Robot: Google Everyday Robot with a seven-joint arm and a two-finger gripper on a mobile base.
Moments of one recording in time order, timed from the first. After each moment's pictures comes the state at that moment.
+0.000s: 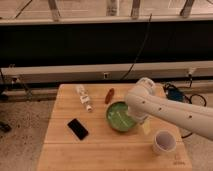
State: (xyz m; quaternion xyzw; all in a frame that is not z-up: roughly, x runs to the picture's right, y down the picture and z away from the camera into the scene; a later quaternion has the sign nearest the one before) arm 0.164 0.164 0.727 -0.30 -0.03 -0.29 0.91
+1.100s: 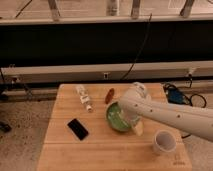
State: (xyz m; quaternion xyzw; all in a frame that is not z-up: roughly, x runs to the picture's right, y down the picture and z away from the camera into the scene) arm 0.131 0.180 0.763 -0.29 -0.07 -0.33 0.90
